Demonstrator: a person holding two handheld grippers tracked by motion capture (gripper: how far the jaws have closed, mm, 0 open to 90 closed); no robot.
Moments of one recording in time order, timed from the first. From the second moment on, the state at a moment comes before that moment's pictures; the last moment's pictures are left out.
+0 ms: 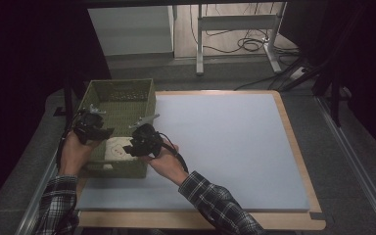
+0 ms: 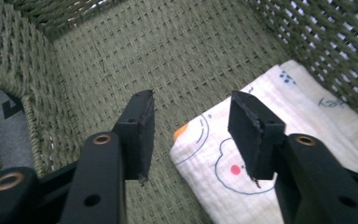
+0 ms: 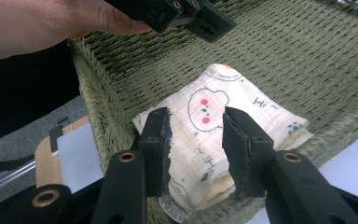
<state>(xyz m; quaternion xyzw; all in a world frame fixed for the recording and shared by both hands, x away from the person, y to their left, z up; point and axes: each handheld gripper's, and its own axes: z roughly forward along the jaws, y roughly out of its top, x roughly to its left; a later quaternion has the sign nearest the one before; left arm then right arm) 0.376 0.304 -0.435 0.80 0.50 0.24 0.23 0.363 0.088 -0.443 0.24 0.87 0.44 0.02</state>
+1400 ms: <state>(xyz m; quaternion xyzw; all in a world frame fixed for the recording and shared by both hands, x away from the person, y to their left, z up) 0.394 0.226 -0.415 0.79 0.48 0.16 0.34 0.369 -0.011 -0.443 0.23 0.87 0.44 0.09</state>
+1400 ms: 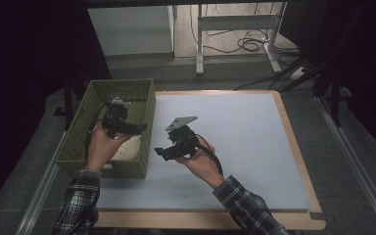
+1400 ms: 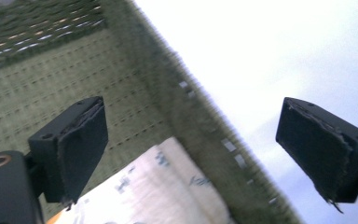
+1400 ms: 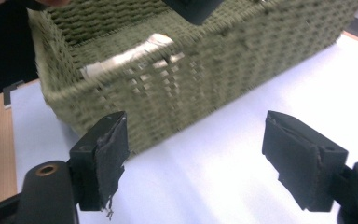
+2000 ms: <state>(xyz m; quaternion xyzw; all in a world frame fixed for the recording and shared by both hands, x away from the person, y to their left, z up) 0.402 0.158 -0.413 0.81 0.44 0.14 0.36 0.369 -0.080 -0.457 0.25 0.86 0.42 0.10</state>
